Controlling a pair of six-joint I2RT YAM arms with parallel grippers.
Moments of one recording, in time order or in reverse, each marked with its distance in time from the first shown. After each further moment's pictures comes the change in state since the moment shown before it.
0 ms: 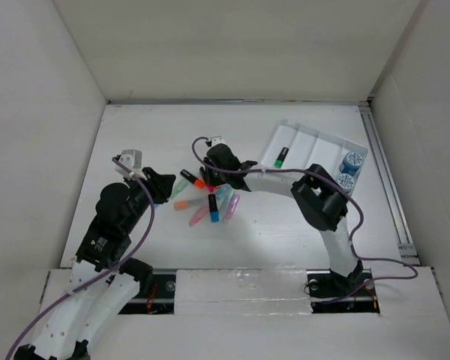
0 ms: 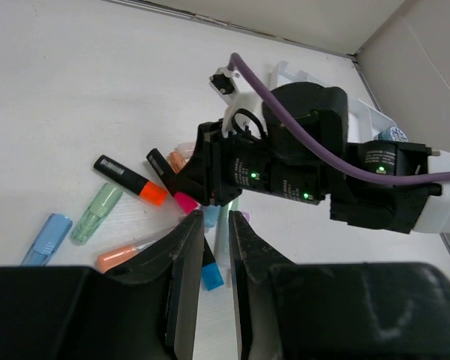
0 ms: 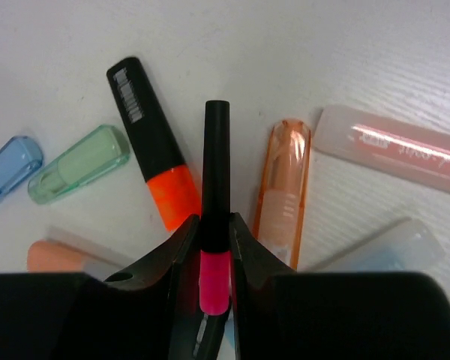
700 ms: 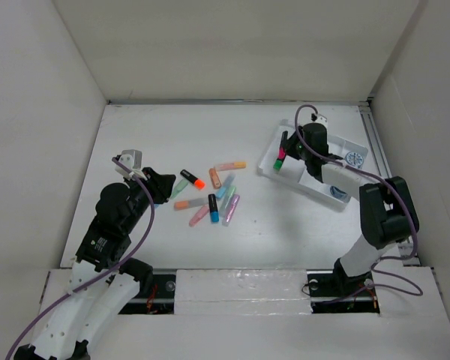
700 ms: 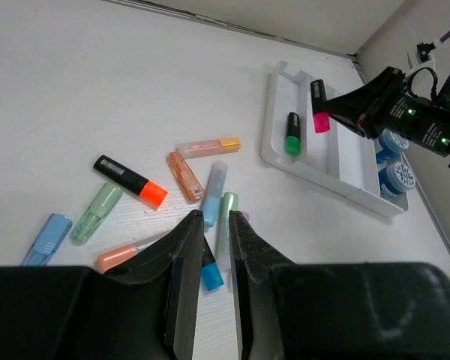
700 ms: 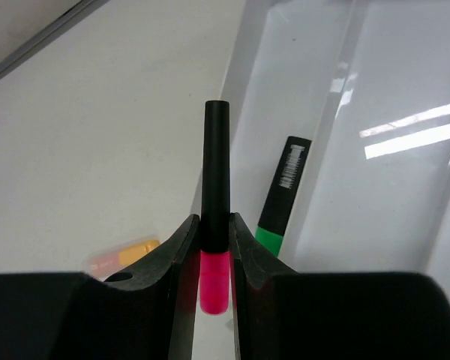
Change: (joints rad) left arm 0.000 0.000 0.000 0.000 0.000 0.000; right arm -0.560 -0.486 -0.525 0.284 -0.073 0.183
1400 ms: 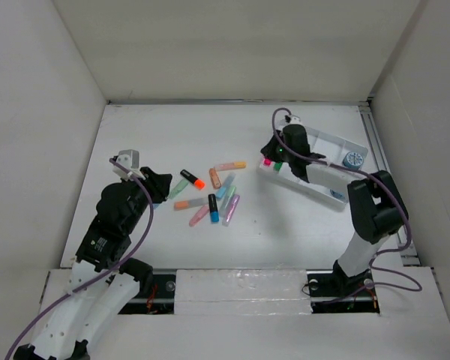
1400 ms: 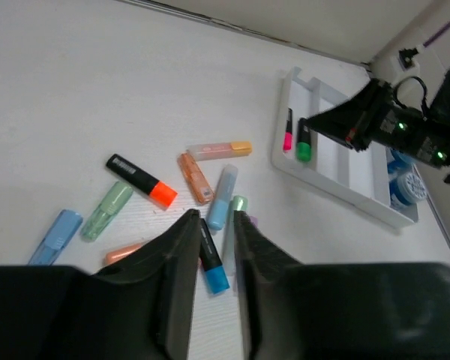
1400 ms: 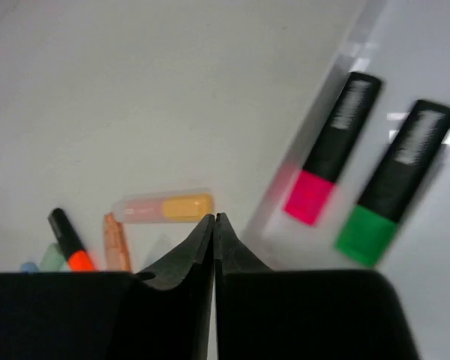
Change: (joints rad) left arm 0.000 0.004 0.000 -0.004 -0.032 -0.002; right arm 0.067 0.082 0.051 -0.008 -0.090 -0.017
